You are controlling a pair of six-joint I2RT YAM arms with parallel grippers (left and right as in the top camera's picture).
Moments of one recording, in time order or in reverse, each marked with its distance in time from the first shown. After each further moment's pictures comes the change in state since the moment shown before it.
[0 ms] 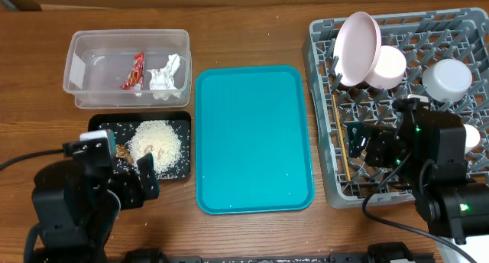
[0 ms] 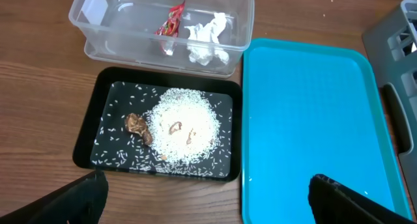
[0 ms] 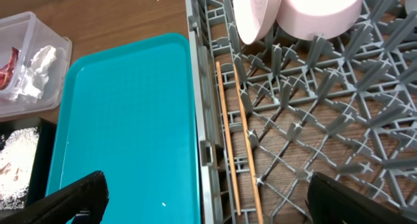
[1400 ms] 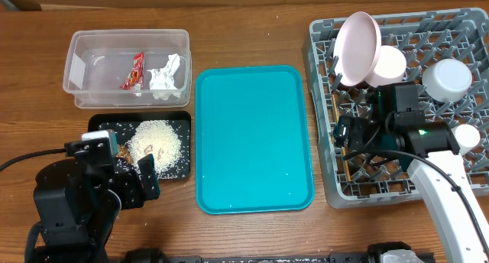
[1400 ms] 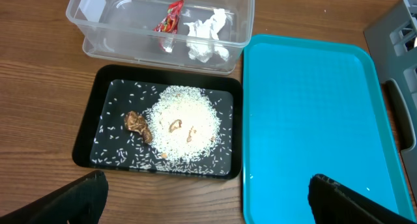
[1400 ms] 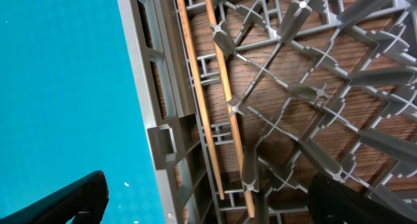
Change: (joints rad) left arm 0.000 0.001 -0.008 -0.001 0.002 0.008; right arm 0.000 0.385 -0.002 -0.013 0.001 0.000
